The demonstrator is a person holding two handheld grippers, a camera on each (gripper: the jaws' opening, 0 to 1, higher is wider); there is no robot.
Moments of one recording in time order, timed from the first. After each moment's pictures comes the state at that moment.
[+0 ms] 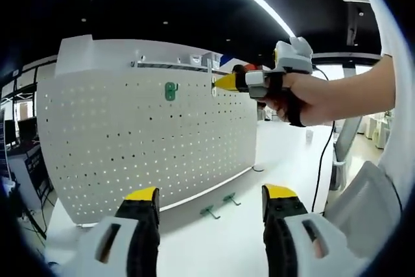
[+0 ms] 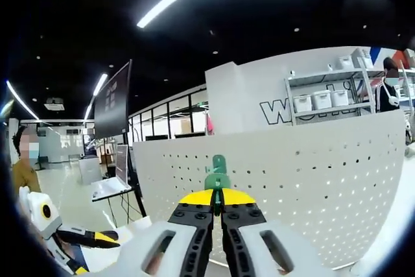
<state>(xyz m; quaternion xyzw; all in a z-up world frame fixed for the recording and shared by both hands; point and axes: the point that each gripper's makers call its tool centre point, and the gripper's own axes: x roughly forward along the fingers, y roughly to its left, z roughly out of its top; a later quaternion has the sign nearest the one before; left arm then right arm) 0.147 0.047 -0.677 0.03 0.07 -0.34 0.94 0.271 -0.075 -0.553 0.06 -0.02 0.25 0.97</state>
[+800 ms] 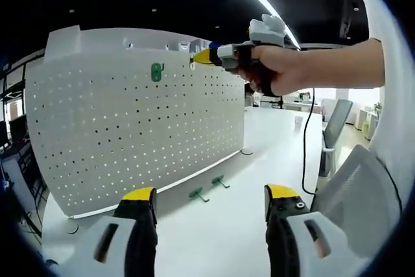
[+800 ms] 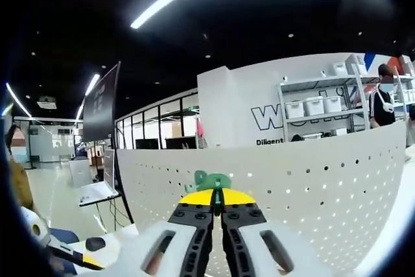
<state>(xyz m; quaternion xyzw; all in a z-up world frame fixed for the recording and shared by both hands) 0.134 0.043 -0.703 0.05 0.11 -0.37 0.92 0.305 -0.083 -0.536 0.05 -0.03 0.22 0.97</state>
